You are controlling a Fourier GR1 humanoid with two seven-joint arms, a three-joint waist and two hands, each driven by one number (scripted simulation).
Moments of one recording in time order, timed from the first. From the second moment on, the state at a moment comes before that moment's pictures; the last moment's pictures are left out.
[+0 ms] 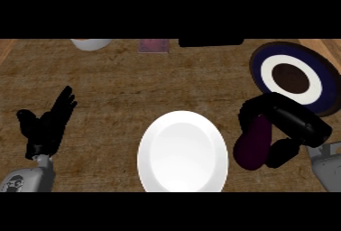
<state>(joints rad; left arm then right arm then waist) -0.12 0.24 0.08 -1.42 0.06 0.03 0.15 -0.36 -0.61 0.34 -1.68 0.27 0.31 -0.13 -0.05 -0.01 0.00</state>
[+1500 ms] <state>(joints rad) -0.20 0.21 0.05 -1.41 0.03 0.00 0.18 -0.61 -0.77 -0.21 -0.68 0.27 0.17 -0.52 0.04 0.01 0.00</state>
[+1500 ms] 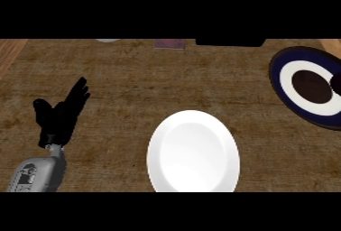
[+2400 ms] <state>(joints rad) -0.20 0.19 0.05 -1.40 0.03 0.00 0.18 -0.80 -0.81 -0.26 -0.31 0.25 0.38 -0.82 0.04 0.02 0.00</state>
